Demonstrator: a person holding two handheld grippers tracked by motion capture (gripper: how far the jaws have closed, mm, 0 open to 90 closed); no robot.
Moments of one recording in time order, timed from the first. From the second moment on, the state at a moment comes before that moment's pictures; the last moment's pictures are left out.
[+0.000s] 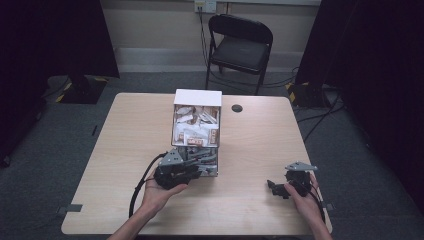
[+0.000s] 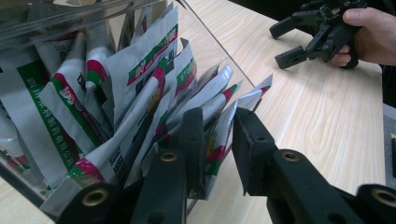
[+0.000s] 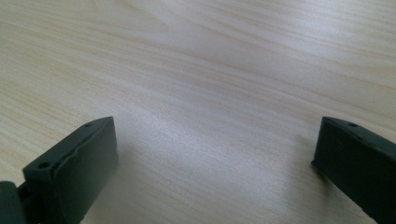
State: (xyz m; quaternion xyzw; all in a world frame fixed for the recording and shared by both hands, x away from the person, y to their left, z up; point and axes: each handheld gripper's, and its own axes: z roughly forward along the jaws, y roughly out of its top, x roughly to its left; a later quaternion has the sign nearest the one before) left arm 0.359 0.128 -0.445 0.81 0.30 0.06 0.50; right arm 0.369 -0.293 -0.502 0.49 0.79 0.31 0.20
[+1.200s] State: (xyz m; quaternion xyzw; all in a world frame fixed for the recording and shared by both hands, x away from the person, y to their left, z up) left arm 0.362 0.128 -0.449 0.80 0.30 0.05 0.51; right arm 0.369 -0.293 -0.502 0.49 0.79 0.31 0.20
